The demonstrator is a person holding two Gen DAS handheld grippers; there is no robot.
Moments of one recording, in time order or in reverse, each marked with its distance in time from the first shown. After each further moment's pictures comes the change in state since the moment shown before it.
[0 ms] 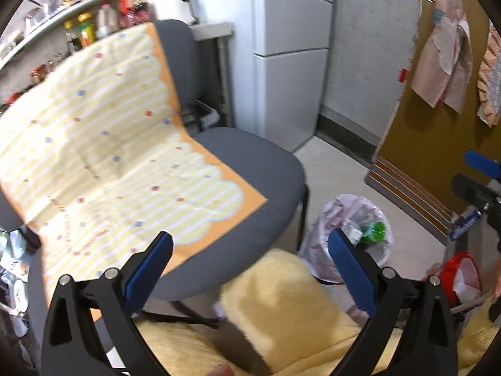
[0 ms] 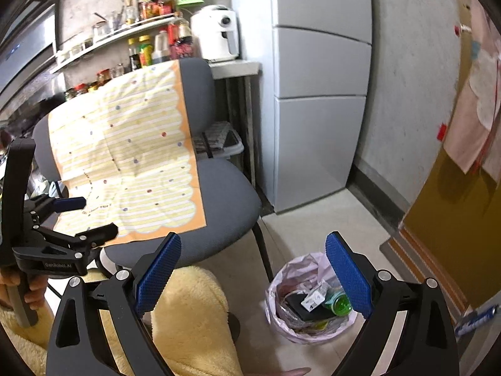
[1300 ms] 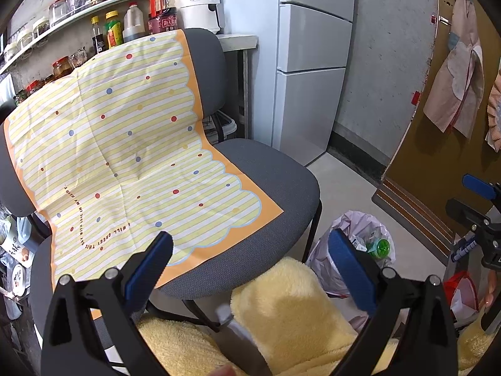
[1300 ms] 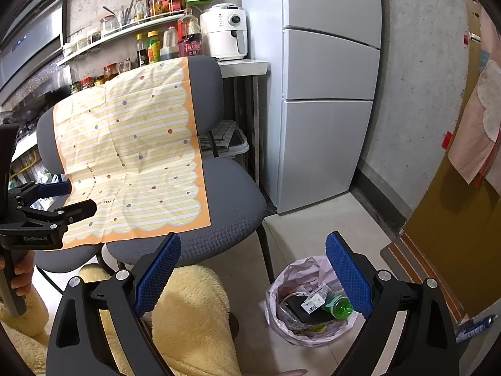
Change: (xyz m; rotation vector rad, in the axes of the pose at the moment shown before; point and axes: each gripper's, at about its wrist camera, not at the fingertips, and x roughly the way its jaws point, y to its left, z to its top) left arm -0.021 0.023 0.004 -0.072 -0.044 0.022; right arm 0.005 0.008 0.000 -0.026 0.011 0.010
